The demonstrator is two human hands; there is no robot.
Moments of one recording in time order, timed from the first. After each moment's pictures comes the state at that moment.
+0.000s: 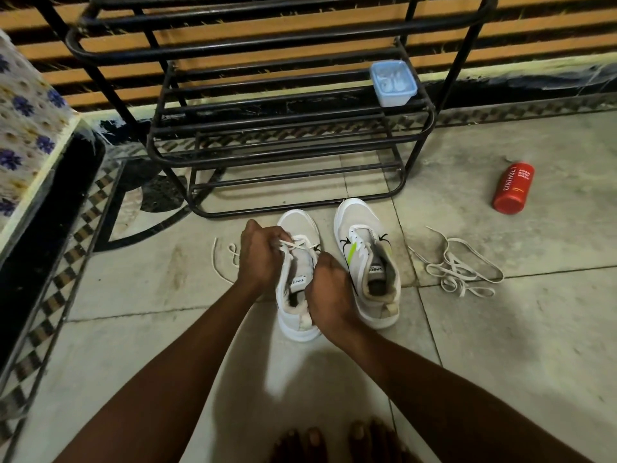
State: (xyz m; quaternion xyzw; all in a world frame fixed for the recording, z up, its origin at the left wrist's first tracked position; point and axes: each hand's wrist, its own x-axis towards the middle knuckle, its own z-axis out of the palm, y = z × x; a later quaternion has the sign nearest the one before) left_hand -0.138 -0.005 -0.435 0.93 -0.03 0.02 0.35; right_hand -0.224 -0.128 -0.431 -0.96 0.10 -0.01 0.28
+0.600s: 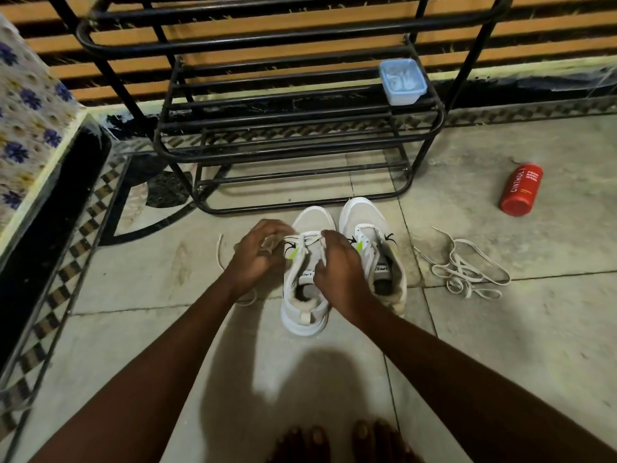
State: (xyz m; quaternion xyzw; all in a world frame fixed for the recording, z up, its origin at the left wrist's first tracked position) left_hand -0.148 0.028 -0.410 0.86 -0.16 -0.08 0.47; right_hand -0.202 -0.150 -0.429 -0.92 0.06 -0.05 0.38
